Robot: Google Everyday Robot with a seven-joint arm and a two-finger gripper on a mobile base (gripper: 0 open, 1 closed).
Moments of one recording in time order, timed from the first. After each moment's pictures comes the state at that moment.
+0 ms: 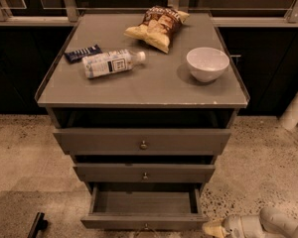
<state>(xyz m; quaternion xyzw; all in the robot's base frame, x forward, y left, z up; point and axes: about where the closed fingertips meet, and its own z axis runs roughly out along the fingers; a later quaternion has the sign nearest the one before) 0.406 -0.274 0.233 -0.26 0.83 0.43 0.23</state>
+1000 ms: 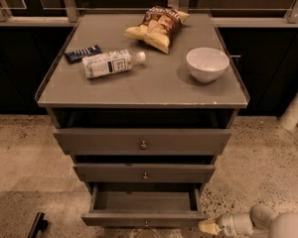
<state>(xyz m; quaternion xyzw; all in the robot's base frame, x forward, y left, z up) 0.430 -0.268 0.181 -0.25 0.85 0.42 0.21</state>
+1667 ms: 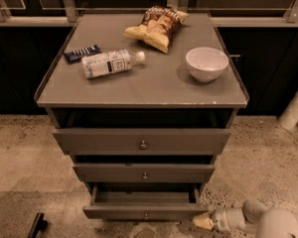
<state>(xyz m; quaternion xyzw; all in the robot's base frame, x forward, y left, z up) 0.455 -0.253 0.167 -0.25 0.84 0.42 0.21</state>
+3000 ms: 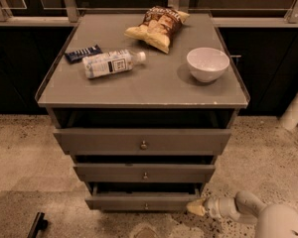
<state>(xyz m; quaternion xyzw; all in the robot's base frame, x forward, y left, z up) 0.524 -0.230 0.184 -0.27 0.84 0.38 0.29</state>
